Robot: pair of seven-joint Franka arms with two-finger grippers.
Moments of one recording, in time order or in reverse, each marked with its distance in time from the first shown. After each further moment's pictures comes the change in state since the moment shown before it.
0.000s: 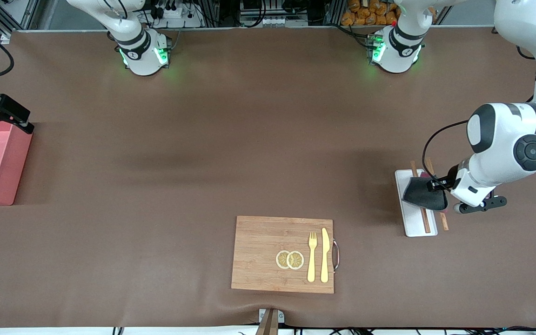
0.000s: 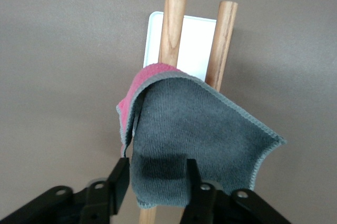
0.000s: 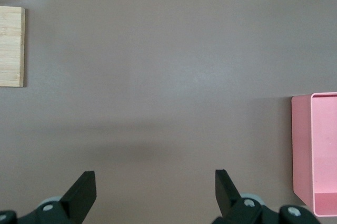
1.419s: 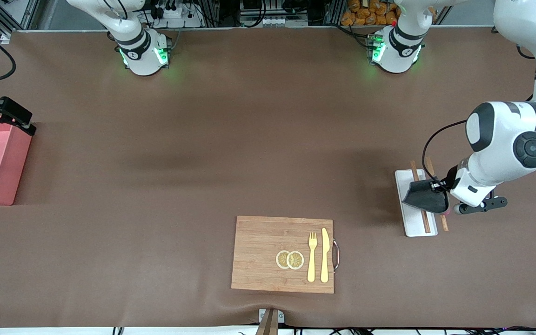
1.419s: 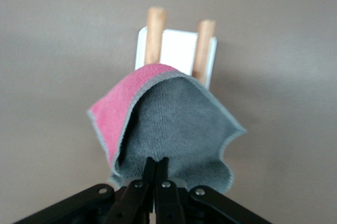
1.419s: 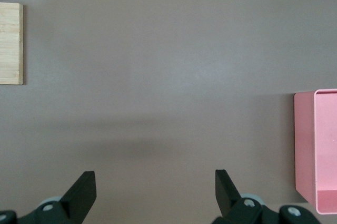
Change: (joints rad) left arm -0.002 -0.029 -0.027 0.010 0.000 0.022 0.000; right arm 0.000 0.010 0.000 0.000 0.007 -0.014 0.007
